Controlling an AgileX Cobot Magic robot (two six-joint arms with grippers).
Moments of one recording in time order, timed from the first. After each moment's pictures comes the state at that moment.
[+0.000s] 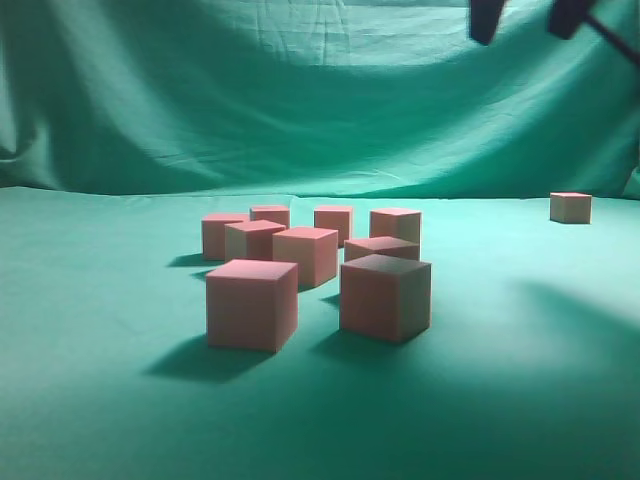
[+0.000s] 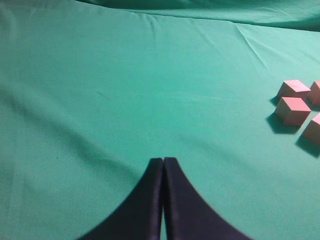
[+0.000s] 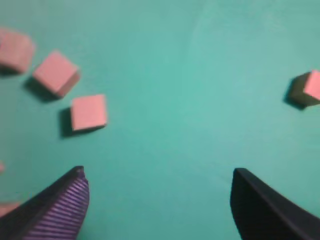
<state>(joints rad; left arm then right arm) -0.05 -0.01 0.02 -0.09 0.35 -0.02 0.47 1.63 -1.36 -0.13 0.88 -0.01</state>
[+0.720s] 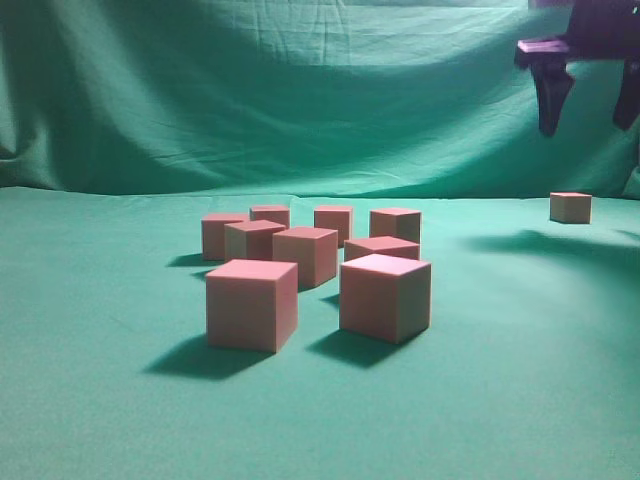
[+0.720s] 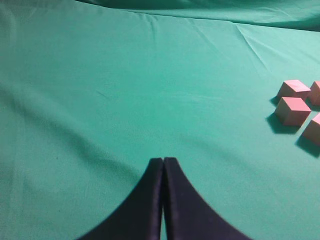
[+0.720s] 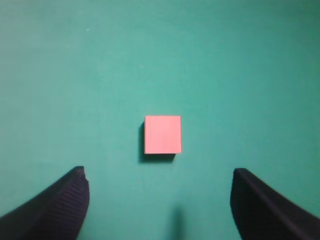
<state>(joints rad) -0.05 -0.01 0.02 -0.09 0.35 -0.02 0.15 2.05 -1.74 -0.13 0.83 0.07</state>
